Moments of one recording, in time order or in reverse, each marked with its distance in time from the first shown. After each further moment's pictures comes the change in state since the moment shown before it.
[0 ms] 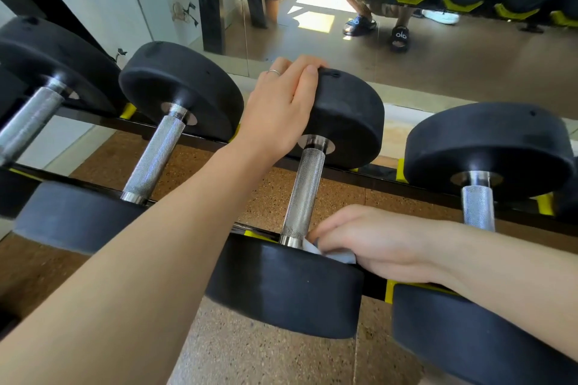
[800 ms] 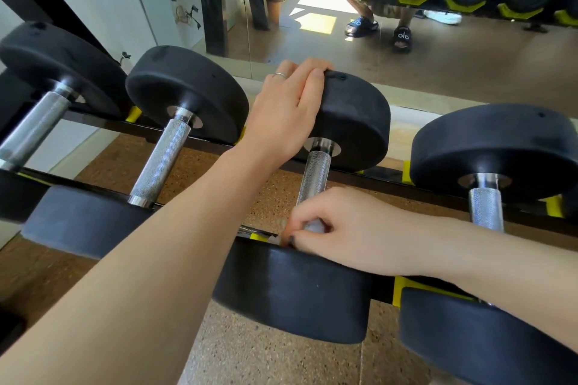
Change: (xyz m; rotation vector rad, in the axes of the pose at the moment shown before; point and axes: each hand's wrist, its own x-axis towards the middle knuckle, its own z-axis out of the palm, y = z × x) left_hand 0.000 -0.002 -0.002 0.001 -0.016 0.017; right_hand -0.003 -0.037 0.016 -0.670 0.175 -0.460
